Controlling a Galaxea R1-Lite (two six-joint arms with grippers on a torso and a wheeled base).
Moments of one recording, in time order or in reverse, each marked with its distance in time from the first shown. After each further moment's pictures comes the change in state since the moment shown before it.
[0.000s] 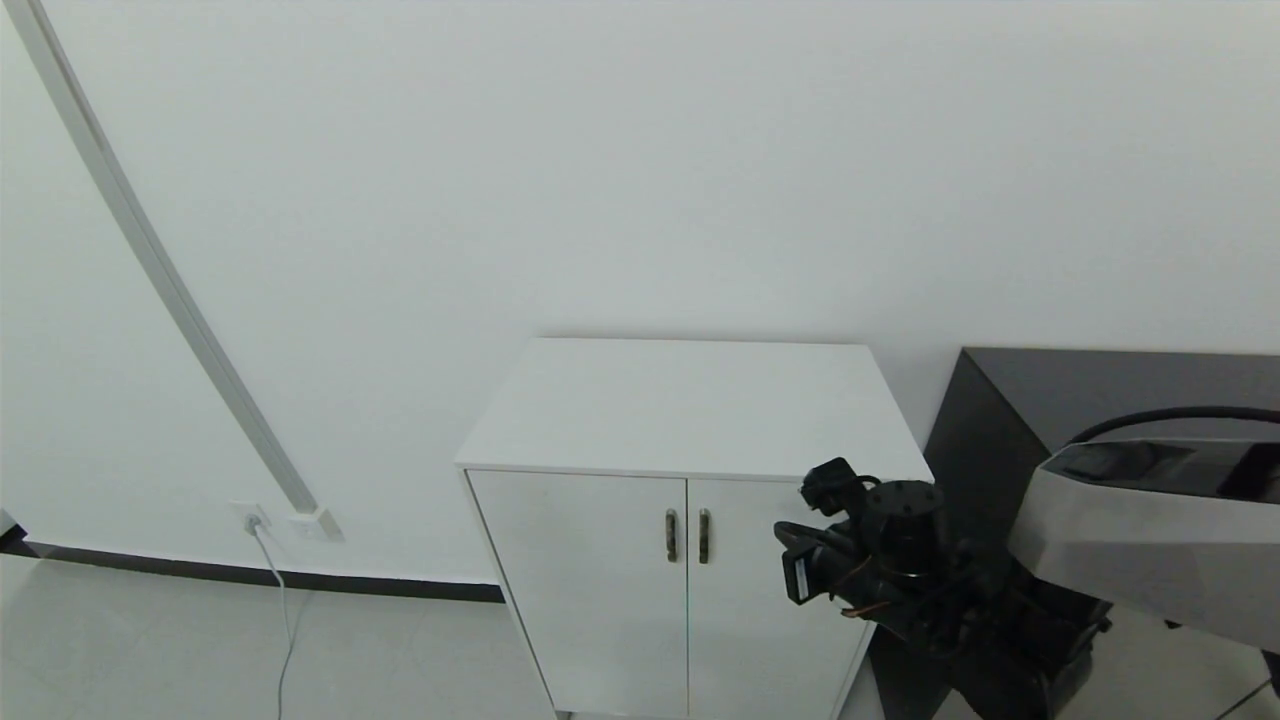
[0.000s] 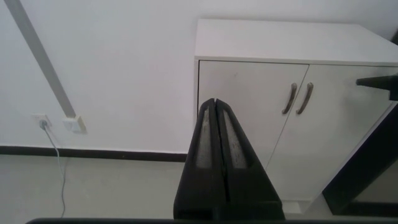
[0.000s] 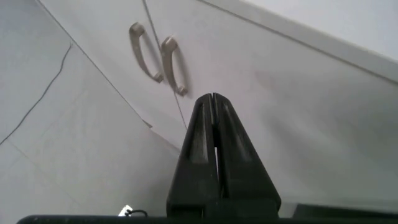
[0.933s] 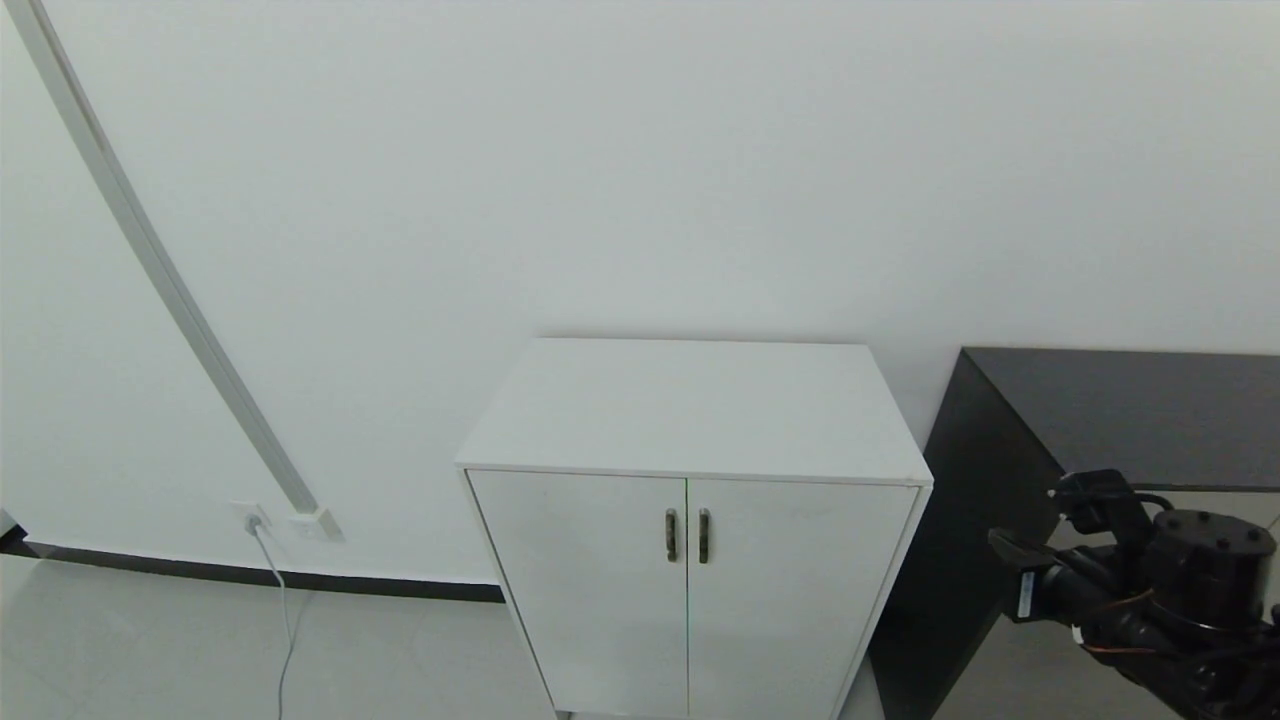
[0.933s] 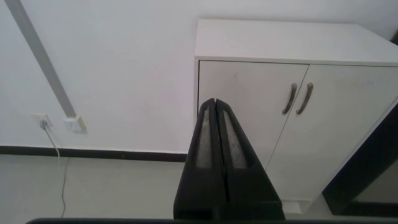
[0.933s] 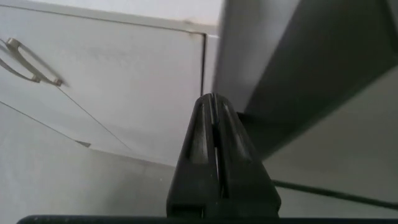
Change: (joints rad) left arm 0.000 0.000 0.000 0.000 0.000 0.000; right arm -0.353 -0.297 0.577 -0.309 -0.041 -0.017
